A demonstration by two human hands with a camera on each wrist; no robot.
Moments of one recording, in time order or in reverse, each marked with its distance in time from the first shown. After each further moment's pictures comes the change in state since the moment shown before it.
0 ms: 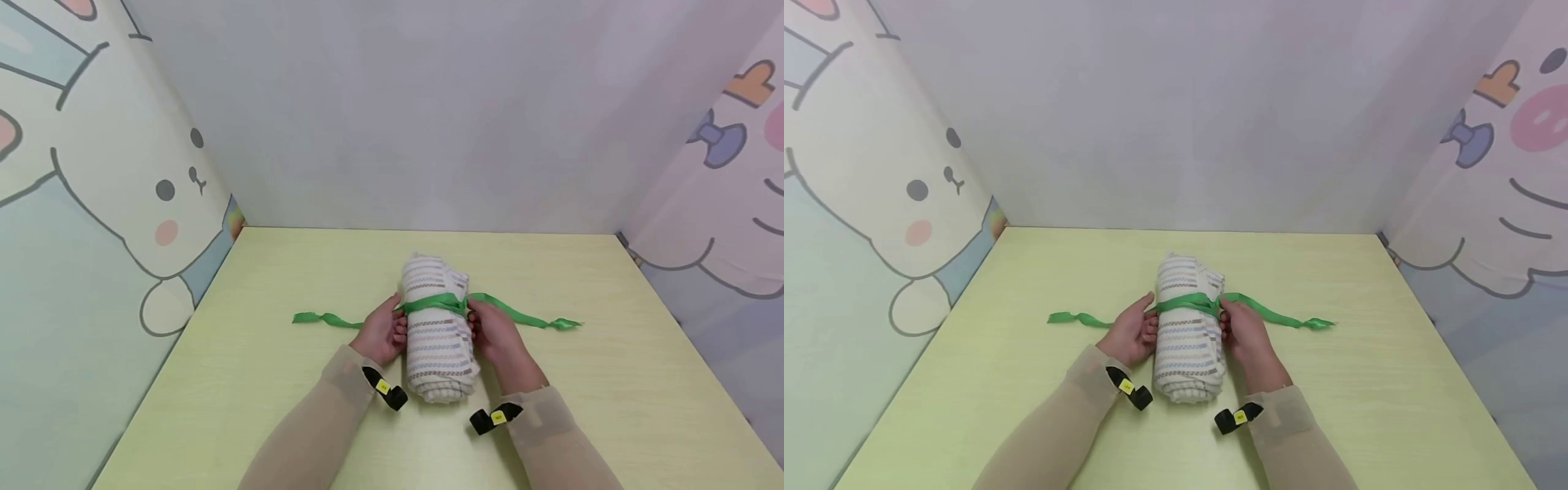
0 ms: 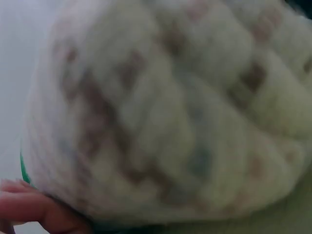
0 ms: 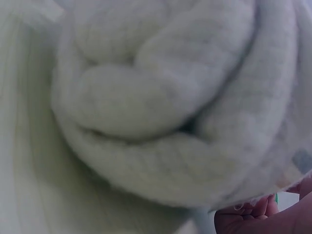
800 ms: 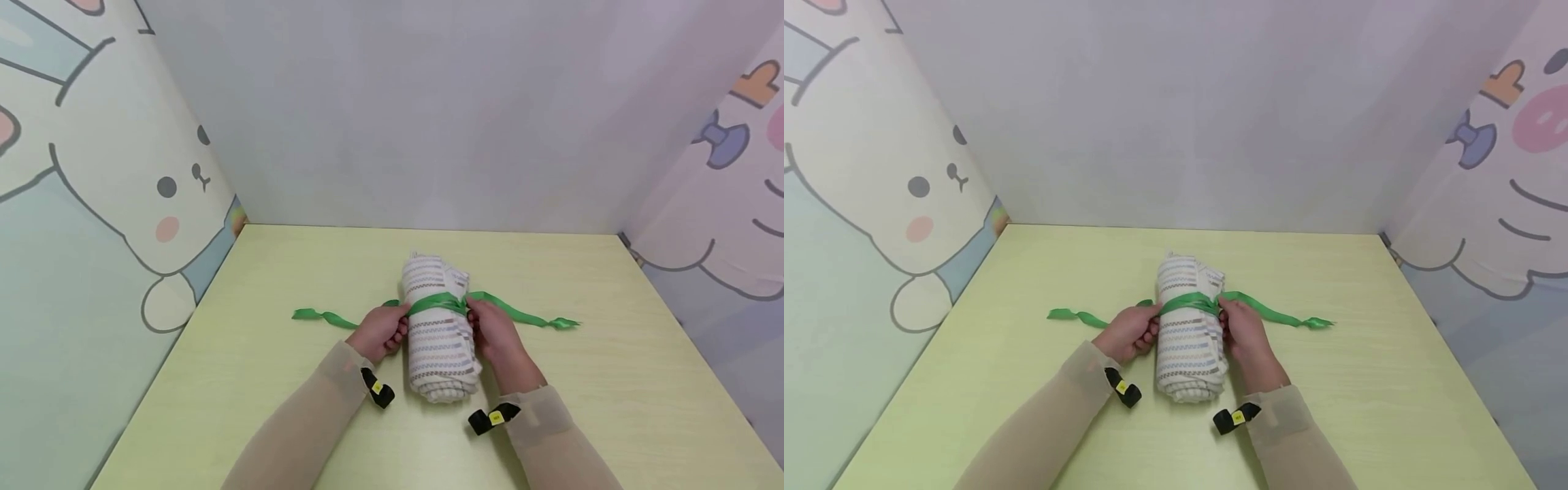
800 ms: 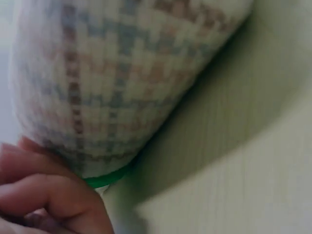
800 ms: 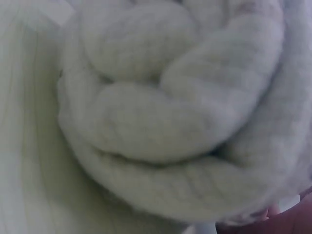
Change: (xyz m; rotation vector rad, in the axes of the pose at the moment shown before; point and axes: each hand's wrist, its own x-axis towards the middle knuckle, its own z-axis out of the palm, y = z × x) left_hand -0.005 0.003 -0.005 0.574 0.062 0.115; right_hand -0.007 -0.003 0.006 -0.068 0.025 -0.046
